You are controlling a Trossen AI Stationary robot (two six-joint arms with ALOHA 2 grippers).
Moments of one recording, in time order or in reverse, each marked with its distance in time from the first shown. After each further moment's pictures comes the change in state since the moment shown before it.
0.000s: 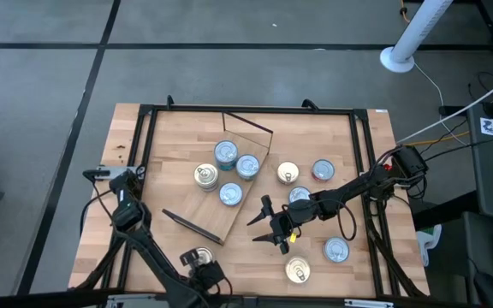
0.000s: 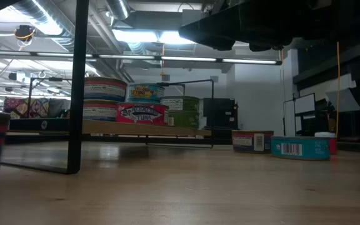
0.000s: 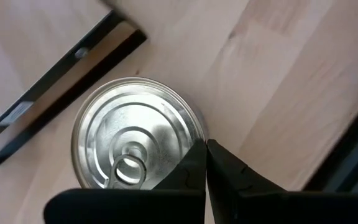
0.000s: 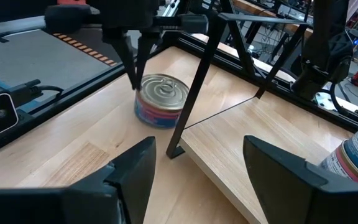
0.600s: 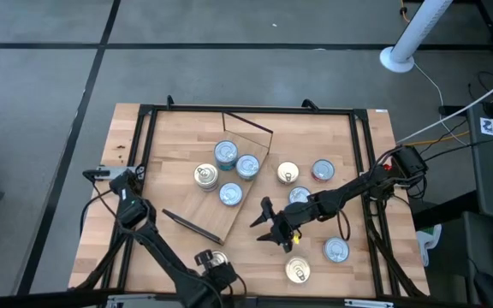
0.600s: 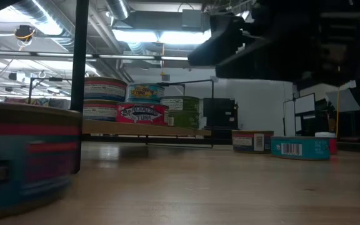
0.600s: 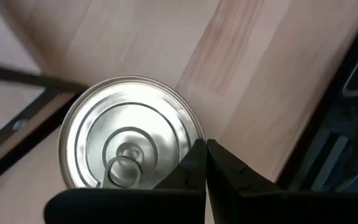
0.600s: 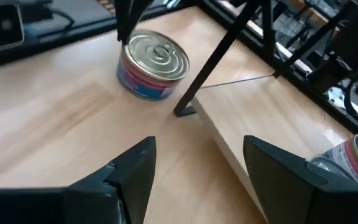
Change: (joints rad) left arm 0.059 -0.002 0.025 0.160 -0.030 0.135; right arm 0.001 0.004 0.000 -0.142 -0.005 -0.201
